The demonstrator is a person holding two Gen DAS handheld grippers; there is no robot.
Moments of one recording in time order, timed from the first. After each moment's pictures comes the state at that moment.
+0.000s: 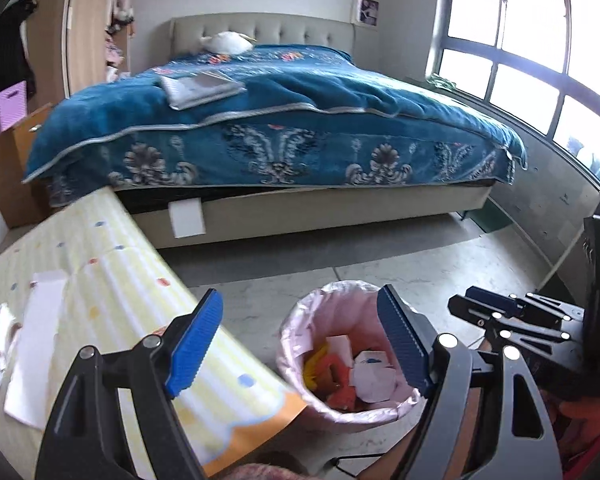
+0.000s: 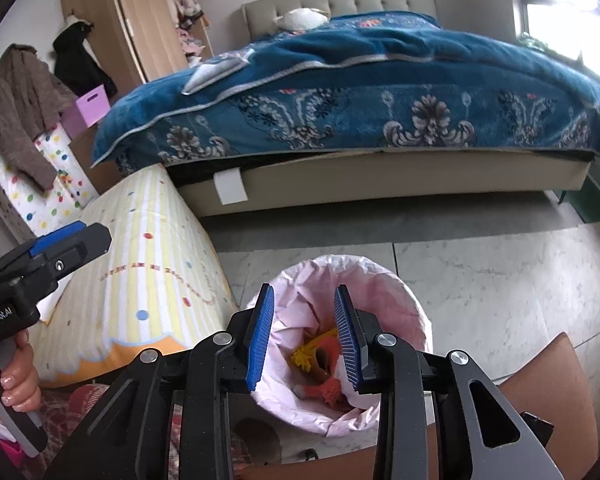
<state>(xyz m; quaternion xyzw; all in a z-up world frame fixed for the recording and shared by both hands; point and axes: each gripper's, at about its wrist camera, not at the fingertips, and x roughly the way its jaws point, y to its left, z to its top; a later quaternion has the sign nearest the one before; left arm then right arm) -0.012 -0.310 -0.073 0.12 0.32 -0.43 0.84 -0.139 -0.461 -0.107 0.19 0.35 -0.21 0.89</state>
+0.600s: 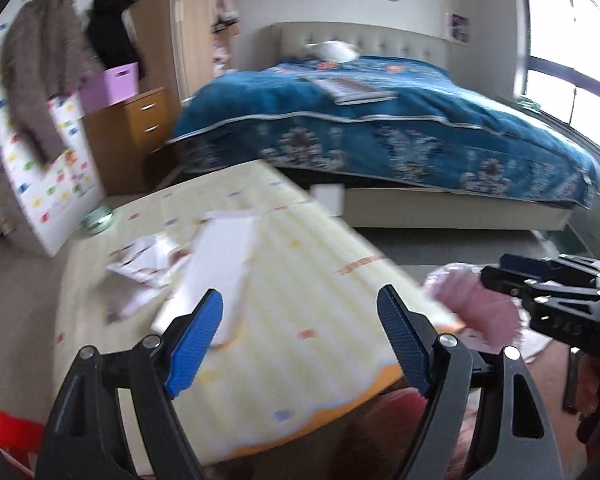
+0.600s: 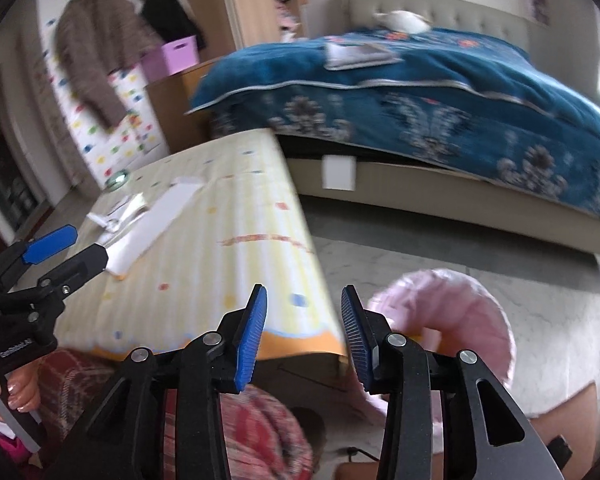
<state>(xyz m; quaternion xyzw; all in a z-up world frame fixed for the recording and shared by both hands) 0.012 -0.134 -0.069 0.11 0.32 -0.26 0.90 -0.054 -0.332 -0.083 0.10 0.39 -0.07 0.91</state>
